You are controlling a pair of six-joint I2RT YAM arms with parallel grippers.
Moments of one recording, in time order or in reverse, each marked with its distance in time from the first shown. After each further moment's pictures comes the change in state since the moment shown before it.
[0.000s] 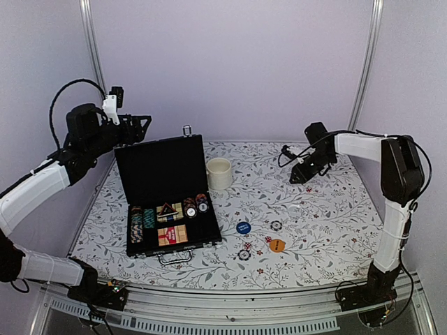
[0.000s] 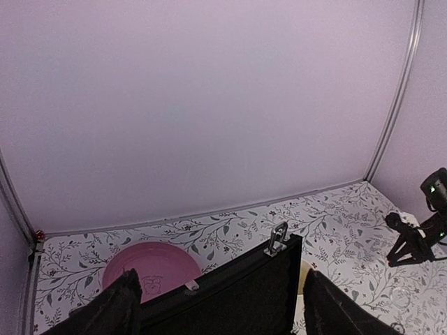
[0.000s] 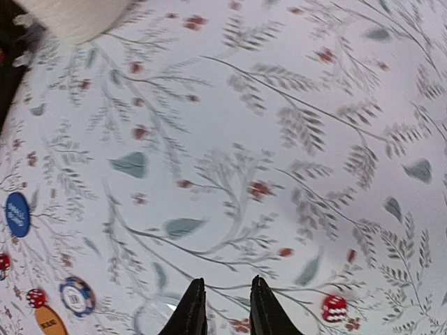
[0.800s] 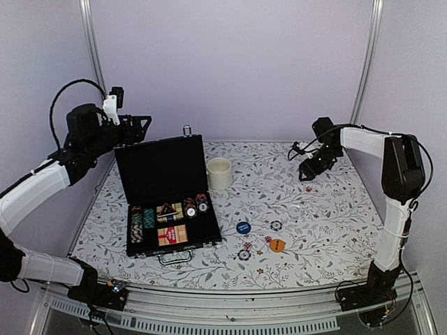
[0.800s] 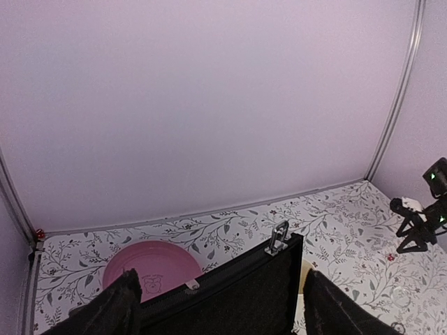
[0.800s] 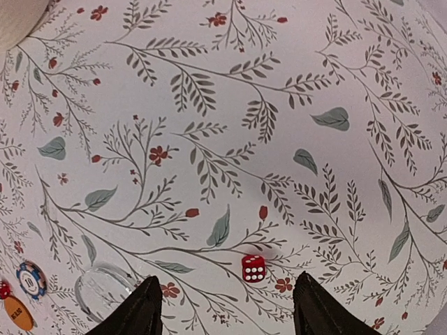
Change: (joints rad) left arm 0.000 0.001 0.000 -0.002 -0.003 0.000; right arm -0.025 -0.003 0.092 -0.105 0.129 -0.023
